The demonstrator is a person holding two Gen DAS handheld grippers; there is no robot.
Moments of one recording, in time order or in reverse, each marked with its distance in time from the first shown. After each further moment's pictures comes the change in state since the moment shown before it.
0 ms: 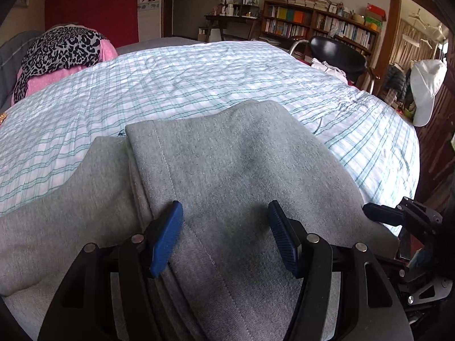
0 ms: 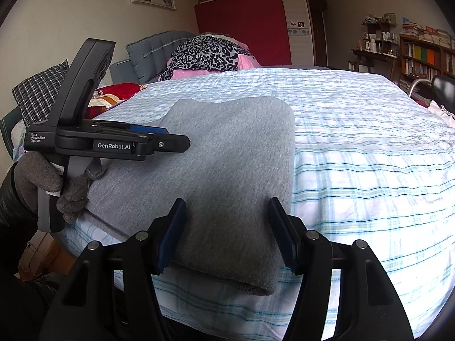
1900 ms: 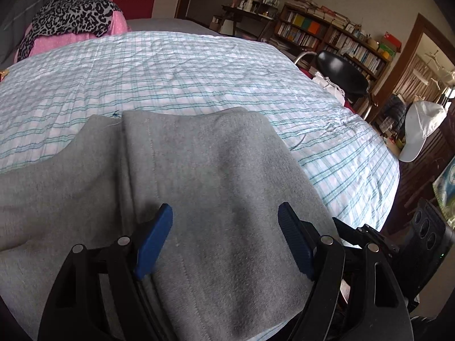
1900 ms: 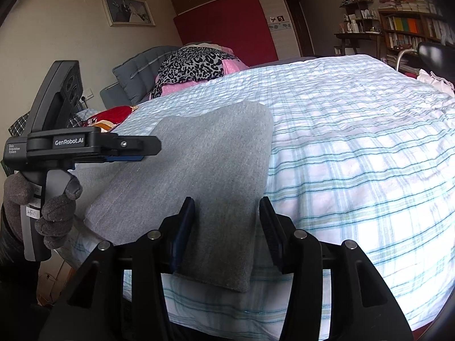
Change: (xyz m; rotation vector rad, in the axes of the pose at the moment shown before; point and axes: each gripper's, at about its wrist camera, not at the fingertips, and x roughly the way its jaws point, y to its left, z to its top) left arm -0.032 -0.001 0.011 -0.215 0.043 -0.067; right arm -0.026 -0.023 0.002 0.159 -0.041 0.013
